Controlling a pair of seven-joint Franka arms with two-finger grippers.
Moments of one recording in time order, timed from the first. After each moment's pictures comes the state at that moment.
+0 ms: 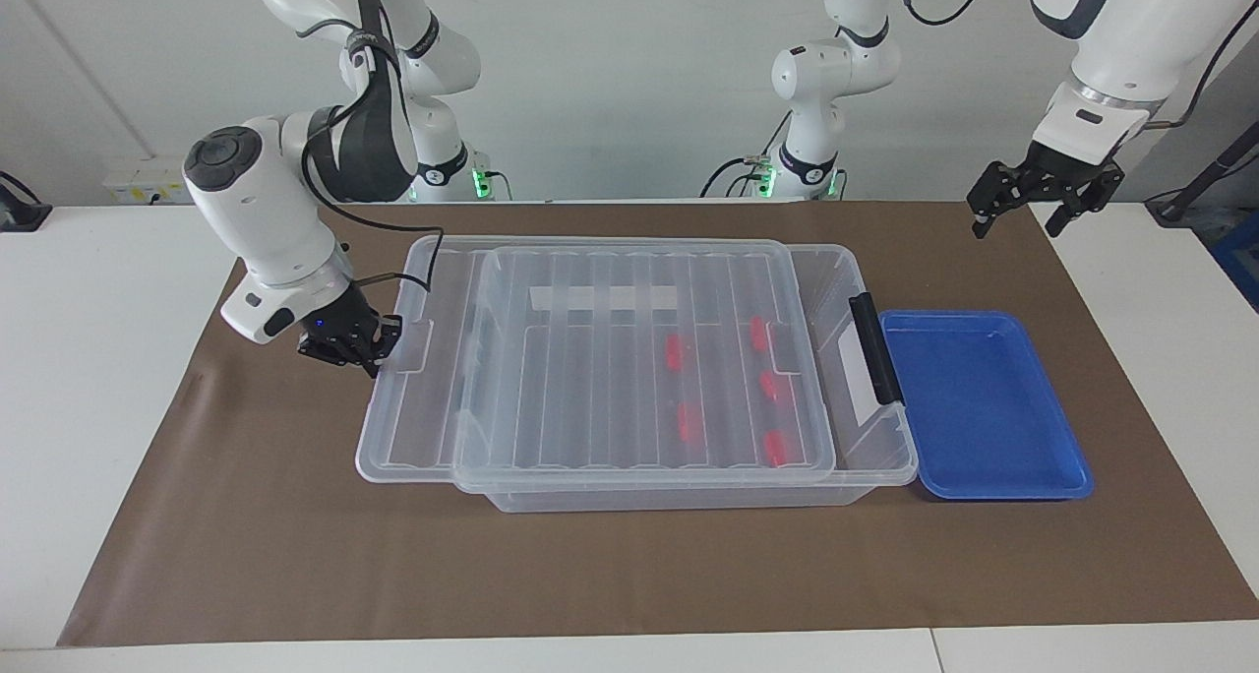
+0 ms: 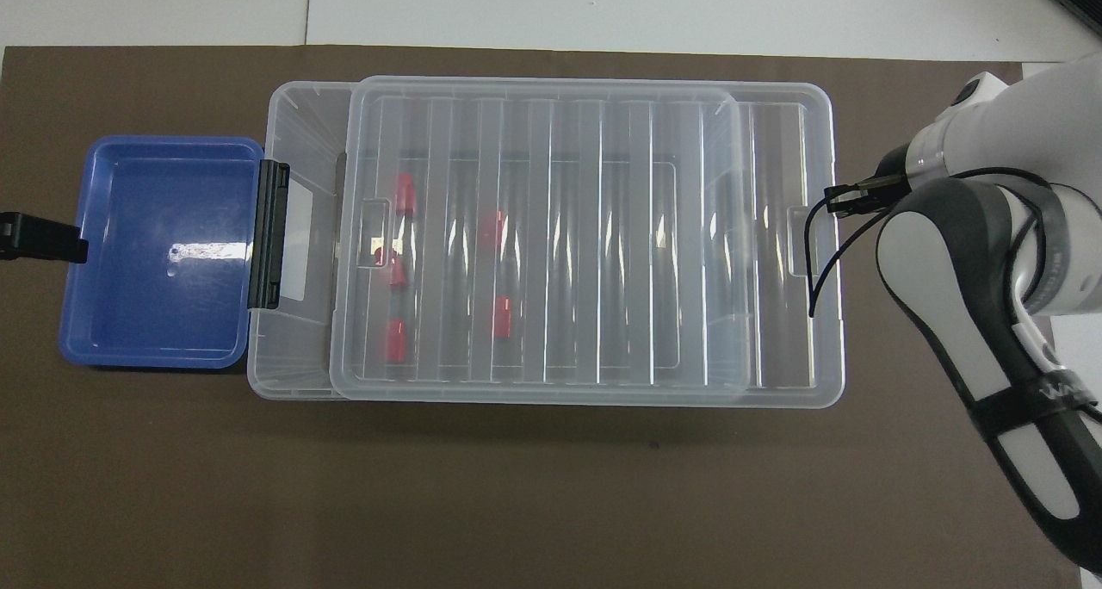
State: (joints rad) left arm 0.15 -0.05 -0.13 -1.64 0.02 1.64 0.11; right arm 0.10 0.21 -0.05 -1.73 0.09 2.00 -0.11
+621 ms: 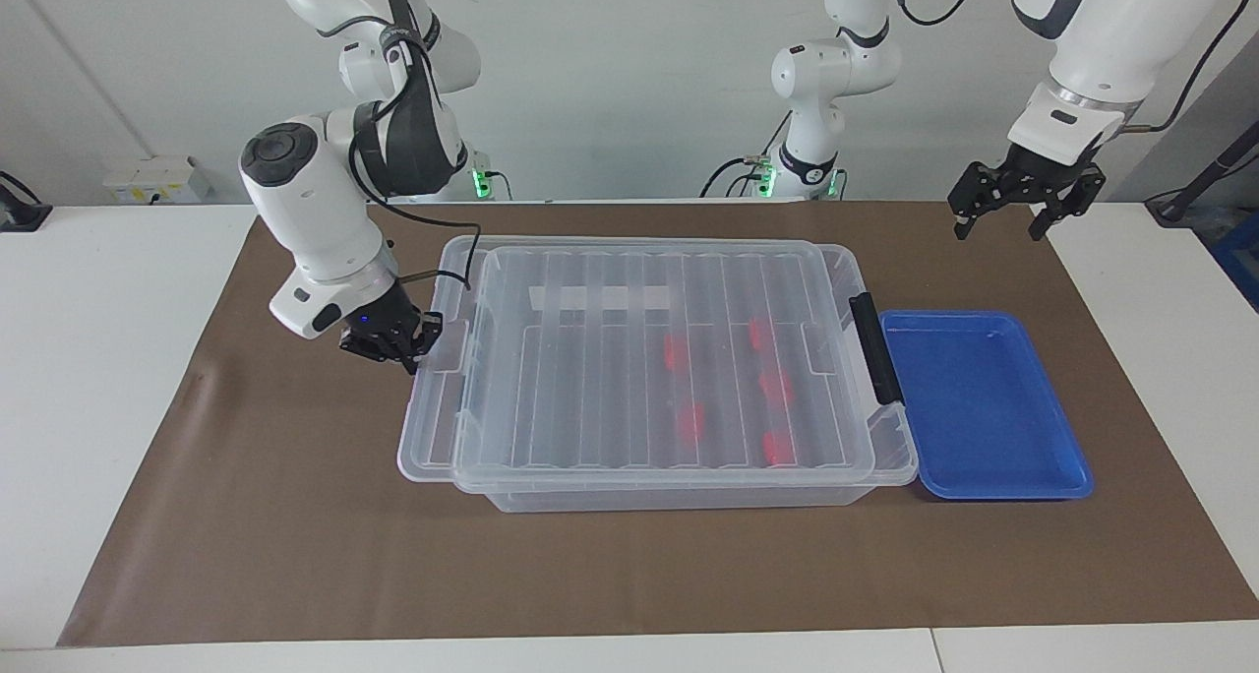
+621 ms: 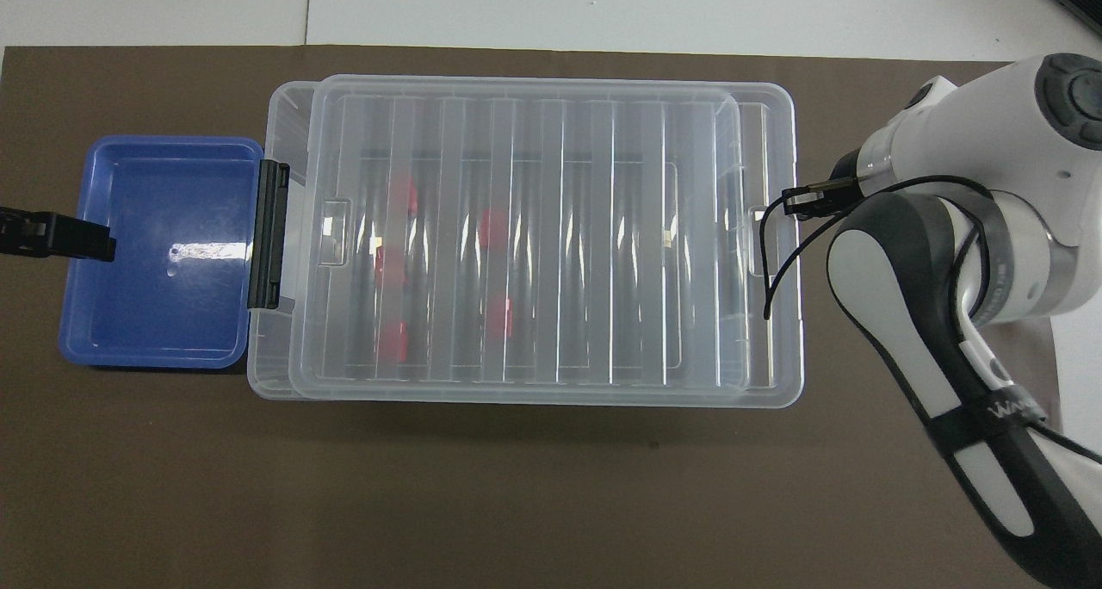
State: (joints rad) left arm 0.11 -0.05 -0.14 -1.64 0.02 1.64 0.11; right arm 0.18 0.21 -0.05 -1.73 0.10 2.01 -0.02
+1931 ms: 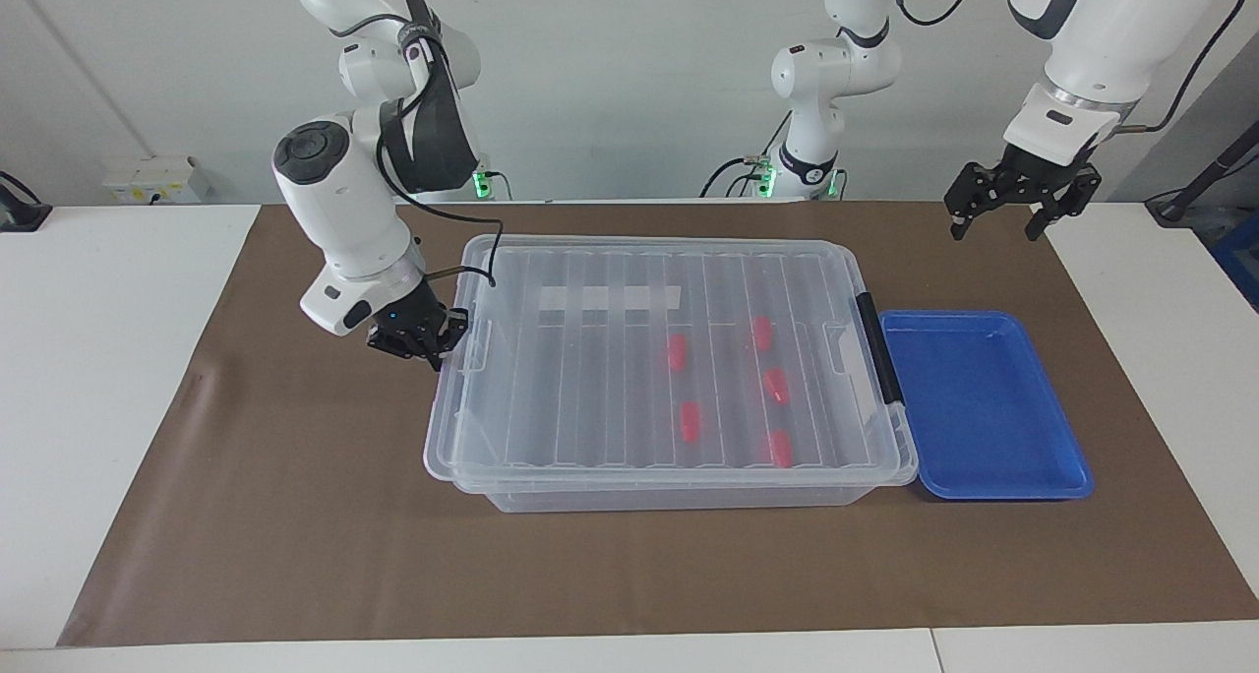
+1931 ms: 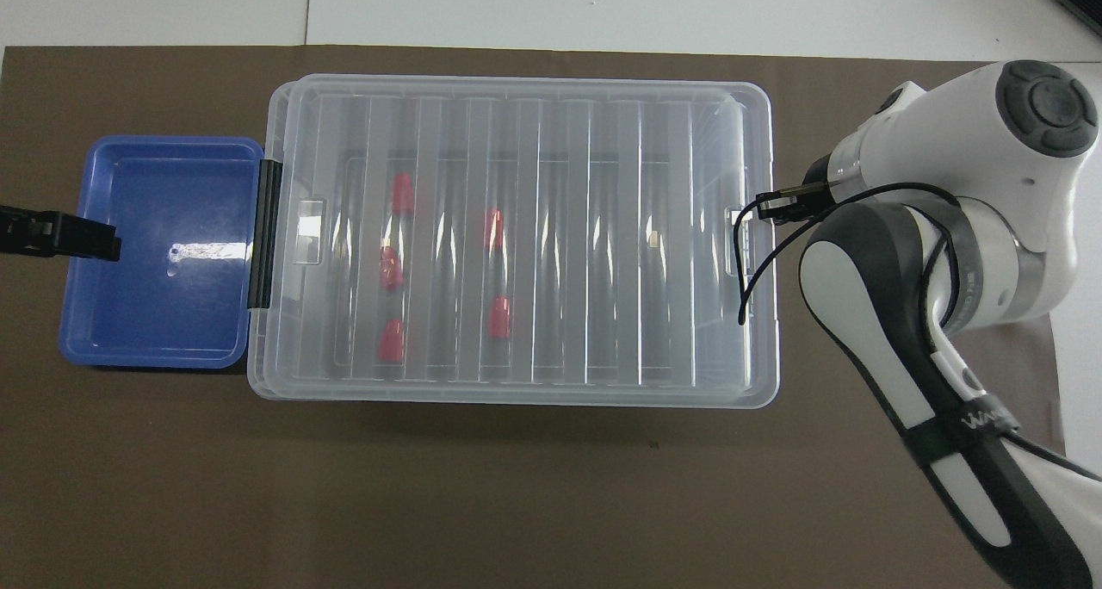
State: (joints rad) left arm 0.09 -0.05 -0.13 -1.64 0.02 1.64 0.09; right arm 0.21 0.21 -0.05 -1.73 0.11 2.02 0.01
